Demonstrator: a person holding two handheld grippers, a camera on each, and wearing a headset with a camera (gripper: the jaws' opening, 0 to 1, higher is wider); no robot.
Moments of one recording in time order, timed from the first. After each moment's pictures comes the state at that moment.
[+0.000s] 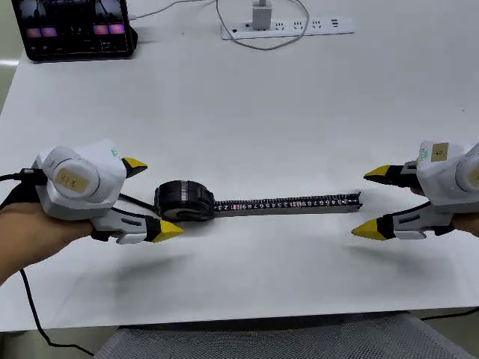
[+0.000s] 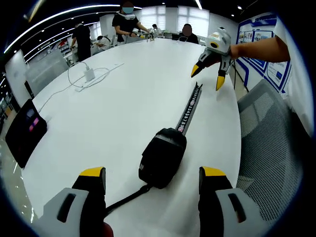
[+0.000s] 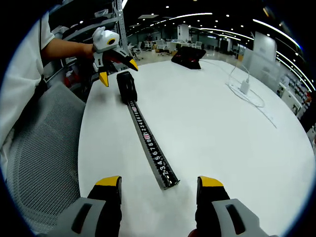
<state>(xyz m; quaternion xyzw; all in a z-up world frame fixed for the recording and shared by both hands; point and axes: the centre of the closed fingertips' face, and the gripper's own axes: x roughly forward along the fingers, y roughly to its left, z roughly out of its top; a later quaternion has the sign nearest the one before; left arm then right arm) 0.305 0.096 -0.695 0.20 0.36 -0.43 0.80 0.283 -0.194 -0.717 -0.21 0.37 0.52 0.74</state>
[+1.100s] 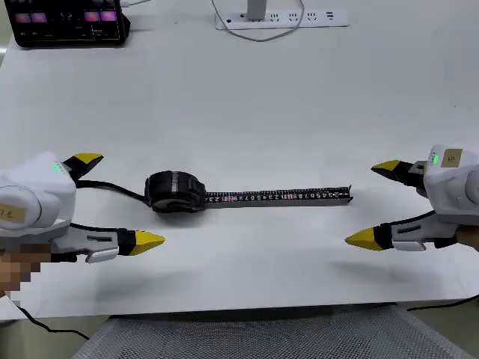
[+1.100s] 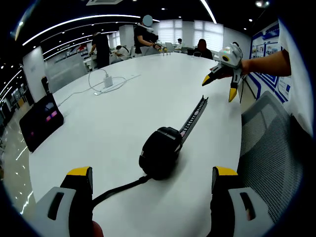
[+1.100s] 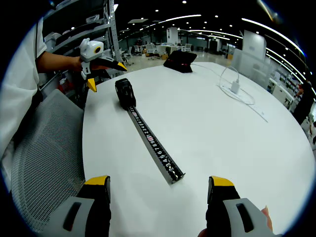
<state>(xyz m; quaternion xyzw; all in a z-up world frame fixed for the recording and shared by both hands) 0.286 0.113 -0.677 0.17 0.32 -0.38 0.85 0.268 -0.200 -0.703 -0.19 0.36 0.49 0.77</state>
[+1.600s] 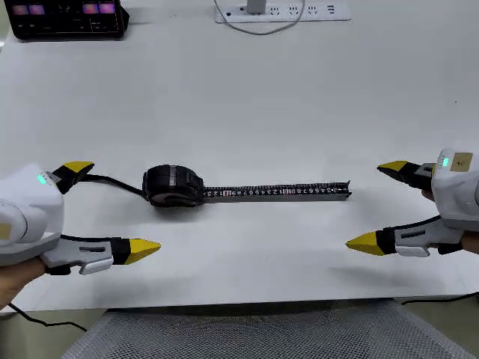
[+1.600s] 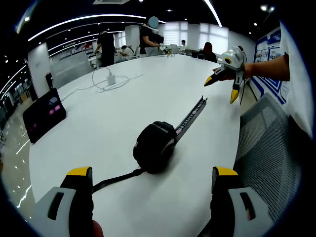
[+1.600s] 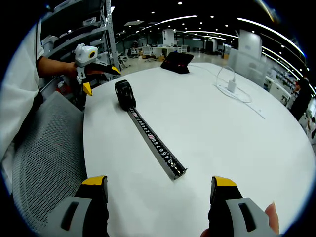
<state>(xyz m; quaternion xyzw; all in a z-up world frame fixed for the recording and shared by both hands) 0.270 0.117 -0.680 0.15 0.32 -0.37 0.86 0.261 -0.205 -0.701 -0.18 0.36 0.48 0.78</state>
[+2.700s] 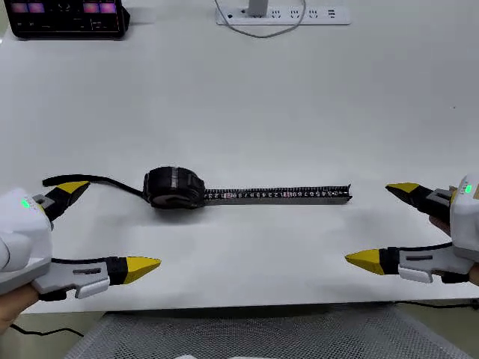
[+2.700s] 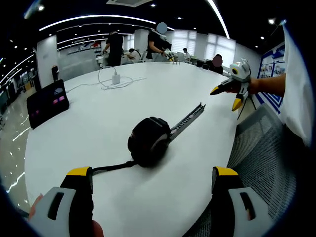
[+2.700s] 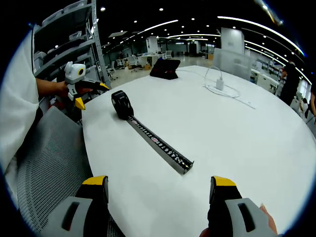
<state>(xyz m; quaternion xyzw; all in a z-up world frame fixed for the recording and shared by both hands) 0.247 0.123 -0.680 0.09 0.32 -0.35 0.88 0.241 -0.203 -0.692 -0.12 0.35 0.44 0.82</state>
